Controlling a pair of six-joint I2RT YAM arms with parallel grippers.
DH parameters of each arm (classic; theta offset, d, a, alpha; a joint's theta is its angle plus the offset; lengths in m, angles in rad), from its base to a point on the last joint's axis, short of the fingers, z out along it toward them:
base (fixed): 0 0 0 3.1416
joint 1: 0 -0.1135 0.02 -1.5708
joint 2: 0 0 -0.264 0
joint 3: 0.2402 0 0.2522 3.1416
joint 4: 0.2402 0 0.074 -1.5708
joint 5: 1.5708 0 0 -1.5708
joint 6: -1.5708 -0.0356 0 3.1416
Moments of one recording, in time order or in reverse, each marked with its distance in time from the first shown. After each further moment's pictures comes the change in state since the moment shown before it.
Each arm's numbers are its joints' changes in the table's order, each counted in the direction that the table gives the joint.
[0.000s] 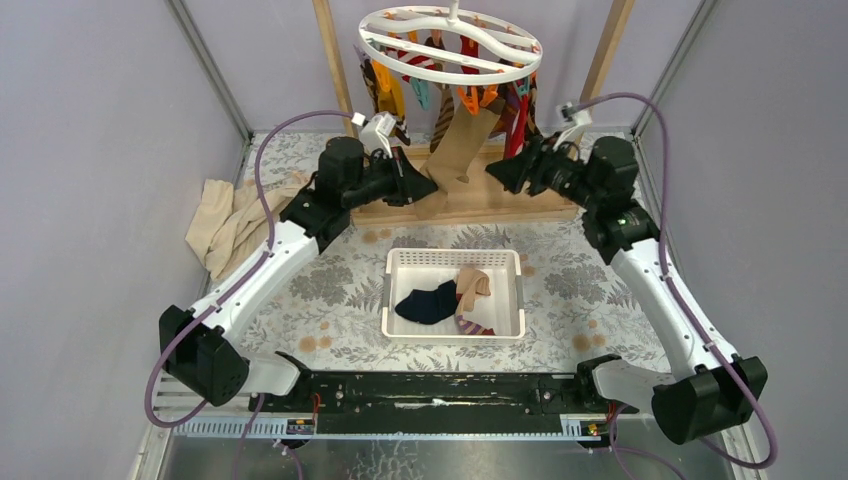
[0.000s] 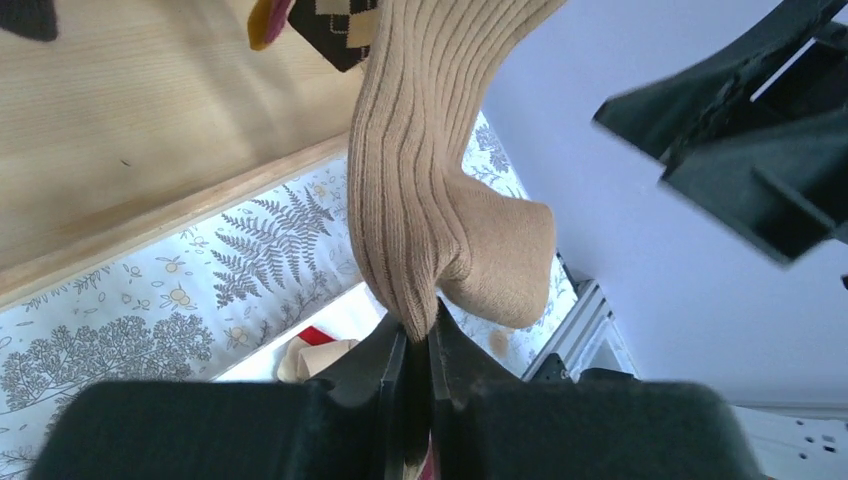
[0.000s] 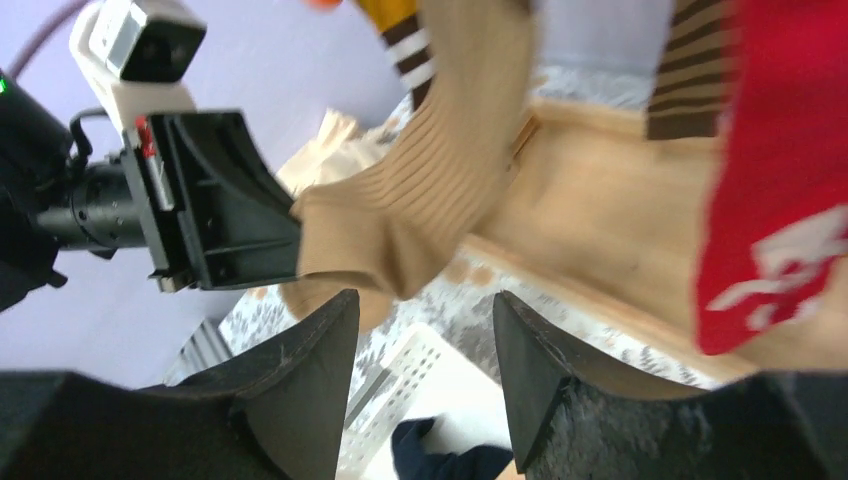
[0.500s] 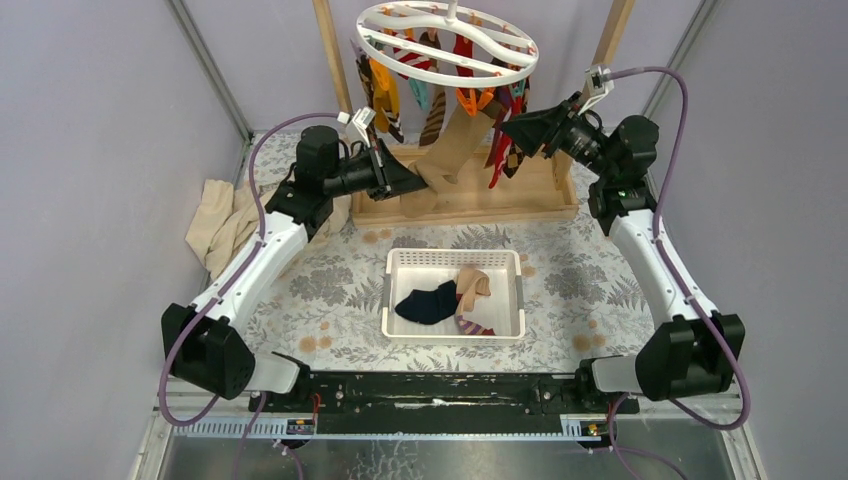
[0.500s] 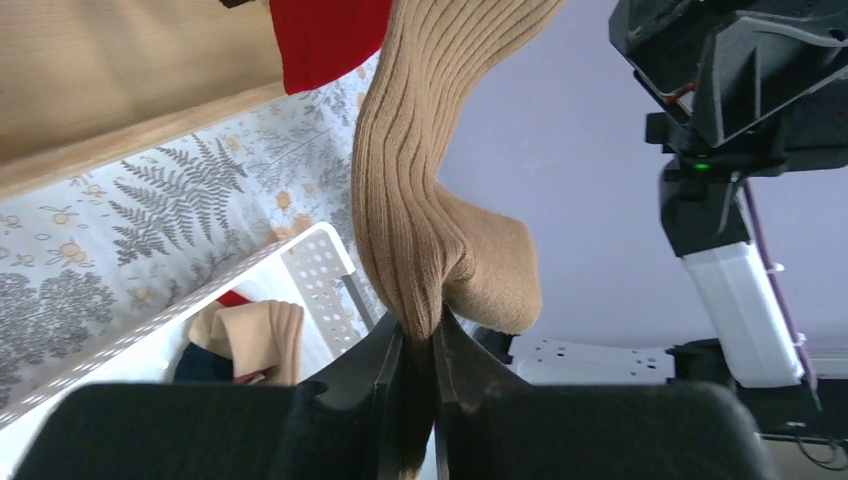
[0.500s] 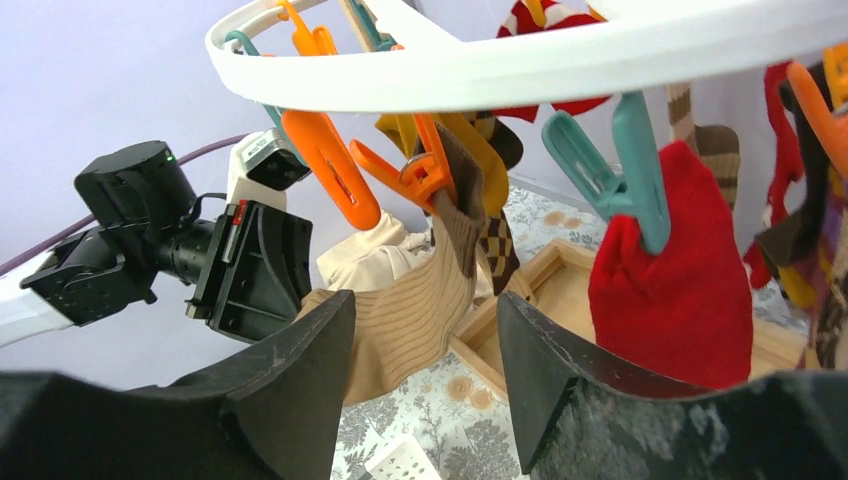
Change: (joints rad) left arm -0.171 -0.020 0.003 -0.021 0.320 0.202; right arm 0.203 -0.158 0.043 -0.492 -0.235 -0.172
